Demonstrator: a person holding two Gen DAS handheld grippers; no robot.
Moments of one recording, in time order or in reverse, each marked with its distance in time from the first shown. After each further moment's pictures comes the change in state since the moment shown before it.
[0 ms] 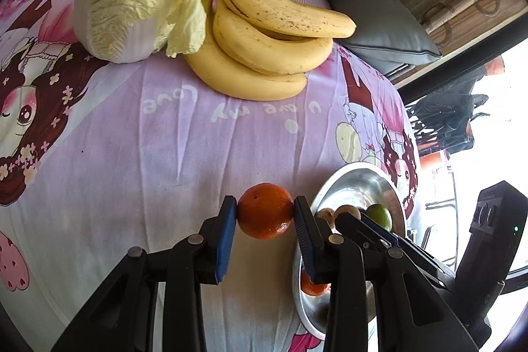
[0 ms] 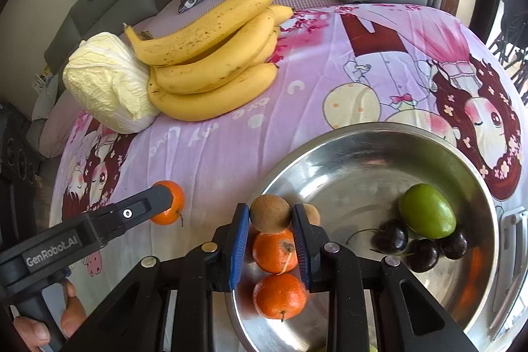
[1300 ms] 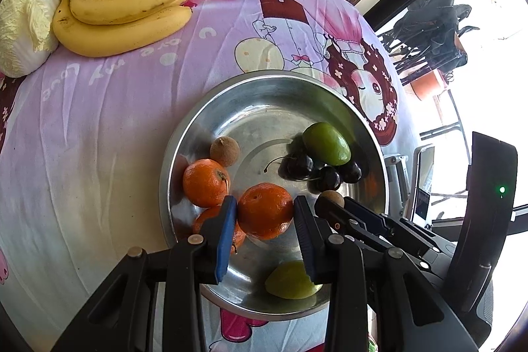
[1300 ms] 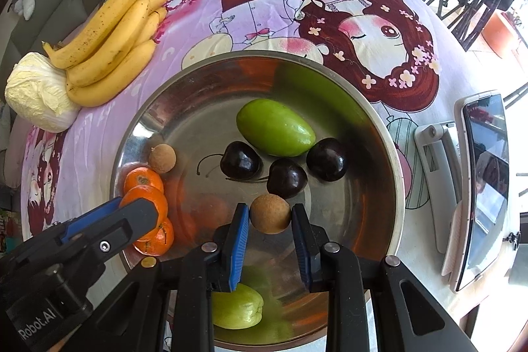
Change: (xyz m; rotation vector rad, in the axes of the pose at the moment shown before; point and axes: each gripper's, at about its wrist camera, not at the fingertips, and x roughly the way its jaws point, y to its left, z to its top) left arm 0.042 -0.108 -0.058 0.229 0.176 0.050; right arm -0.018 -0.084 -0.052 0.167 0.117 -0.172
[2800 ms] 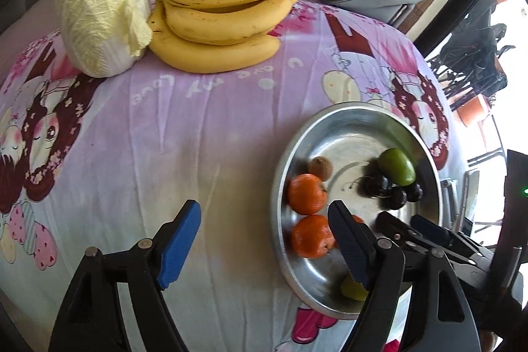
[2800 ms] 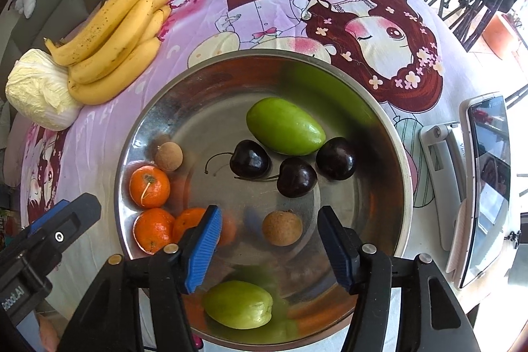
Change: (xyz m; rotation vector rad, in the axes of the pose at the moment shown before) left arm -0.033 0.050 -0.010 -0.061 -0.121 0.247; right arm 0.000 0.011 0.000 -0.011 -0.005 -0.005
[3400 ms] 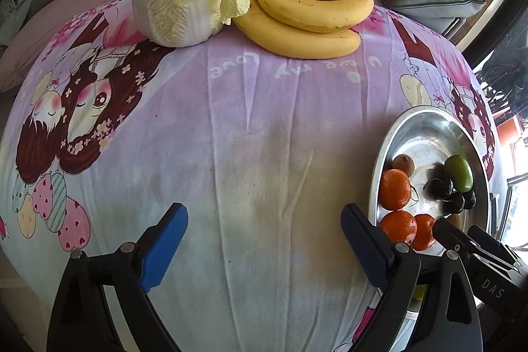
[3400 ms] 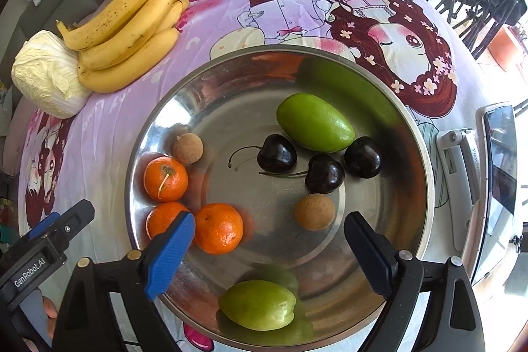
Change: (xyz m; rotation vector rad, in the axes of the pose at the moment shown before) left arm 0.005 0.056 -0.013 -0.095 -0.009 0.141; right arm -0.004 0.022 0.001 -0.043 -0.024 0.005
